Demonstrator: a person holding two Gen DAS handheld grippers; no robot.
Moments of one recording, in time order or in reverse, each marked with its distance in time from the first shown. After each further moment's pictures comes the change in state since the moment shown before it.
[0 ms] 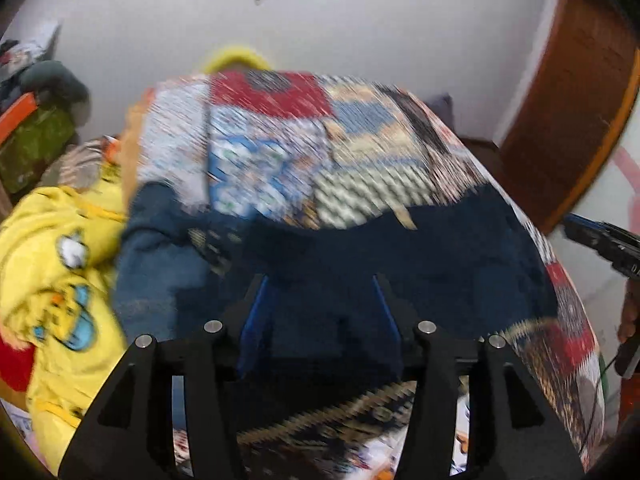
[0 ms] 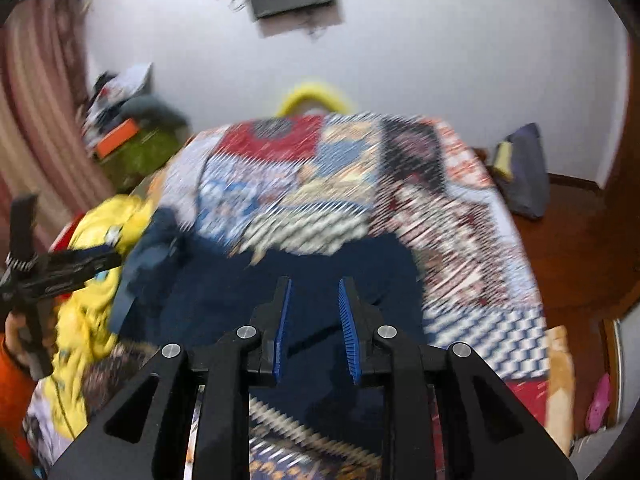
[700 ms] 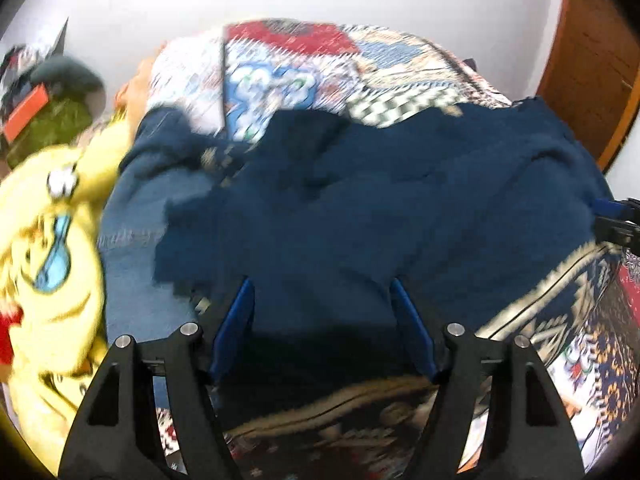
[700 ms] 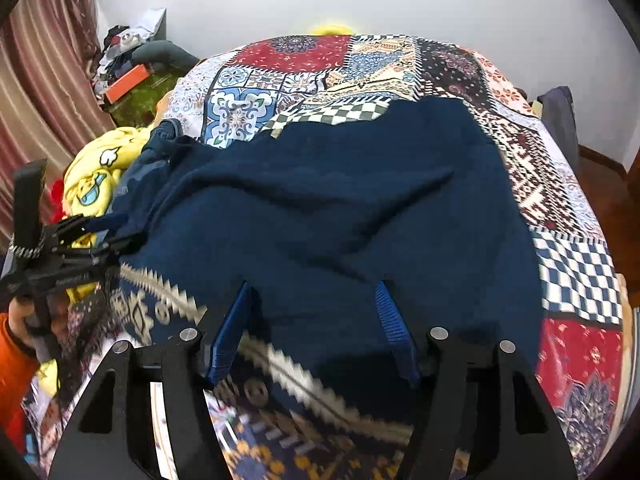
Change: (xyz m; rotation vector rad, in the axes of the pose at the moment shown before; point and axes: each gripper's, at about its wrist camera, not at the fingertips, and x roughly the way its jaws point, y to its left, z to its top) left arm 0.049 0.033 -0.081 -0.002 0.042 0.131; right arm 0.057 -0.011 -0.069 -0.028 0.116 -0.001
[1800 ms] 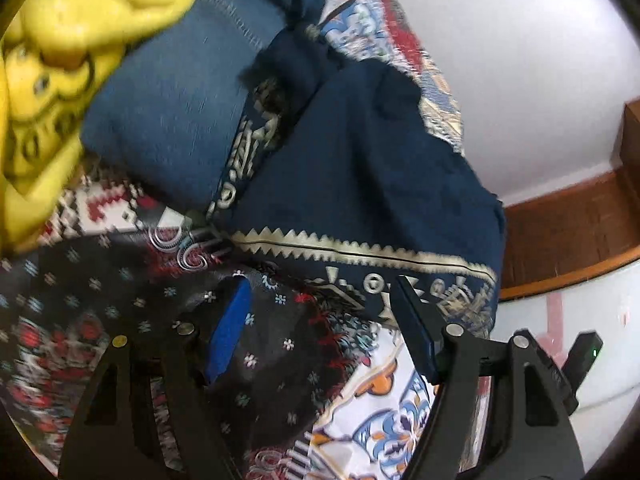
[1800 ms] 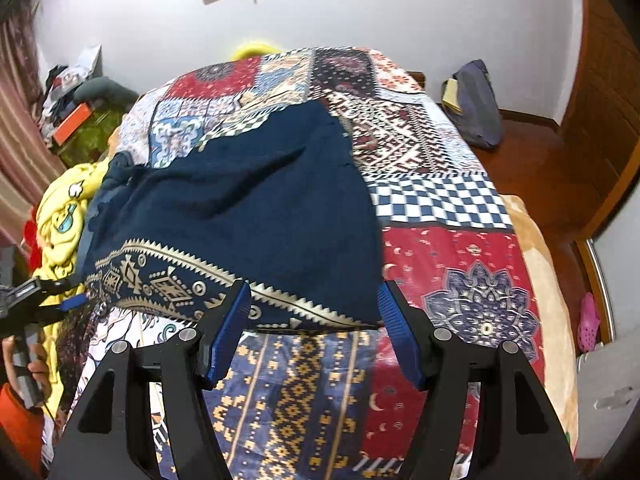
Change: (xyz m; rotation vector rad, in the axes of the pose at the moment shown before) left arm -0.018 0.061 -0.088 -0.702 0.097 -0.424; right arm -0.075 -0.025 -0.039 0.189 -0.014 -0.164
